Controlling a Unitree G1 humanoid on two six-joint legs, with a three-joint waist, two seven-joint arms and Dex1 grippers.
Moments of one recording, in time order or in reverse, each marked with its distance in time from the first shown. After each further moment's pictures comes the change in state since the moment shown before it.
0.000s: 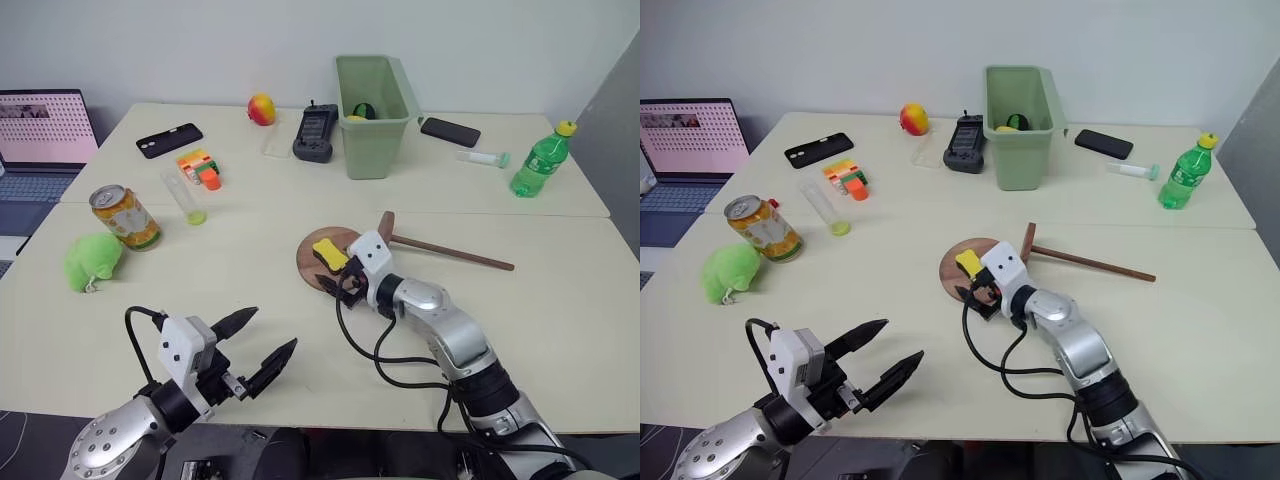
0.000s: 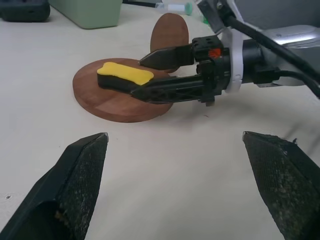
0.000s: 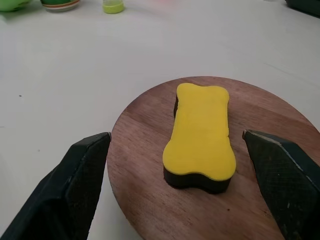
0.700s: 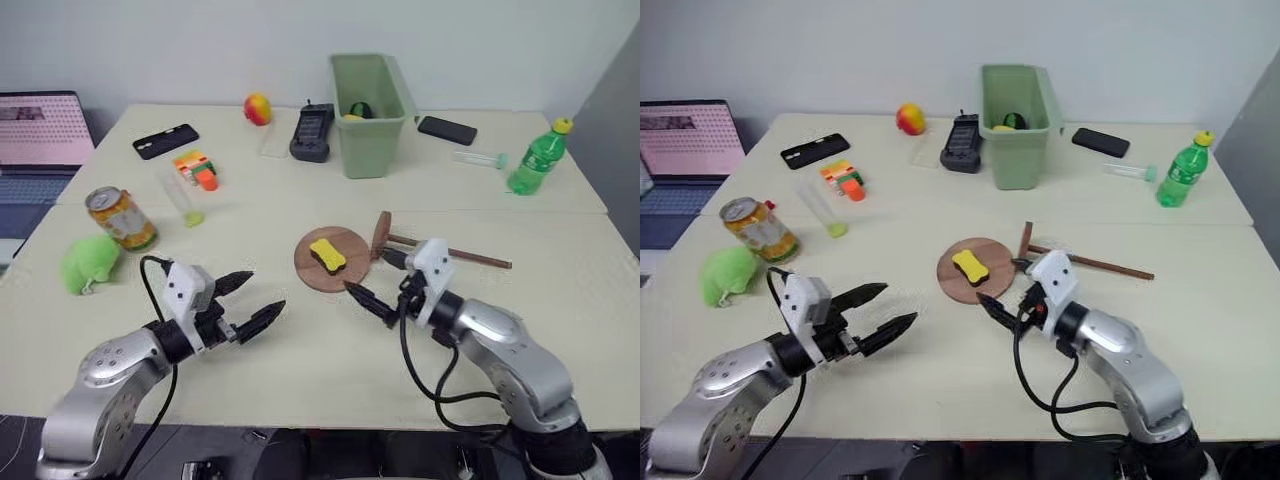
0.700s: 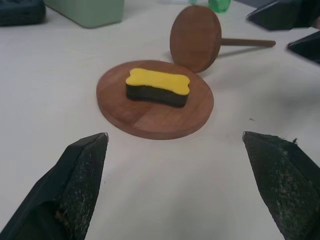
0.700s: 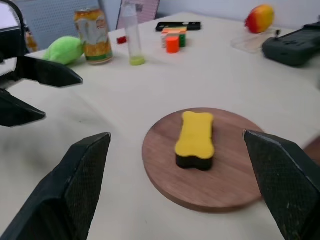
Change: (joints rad) left arm -0.232 0.093 0.036 0.190 -0.011 0.078 -0.108; right arm 0.190 -0.168 -0.090 -0.384 0.210 0.040 0.072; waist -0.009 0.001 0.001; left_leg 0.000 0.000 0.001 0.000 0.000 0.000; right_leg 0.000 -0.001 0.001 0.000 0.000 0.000
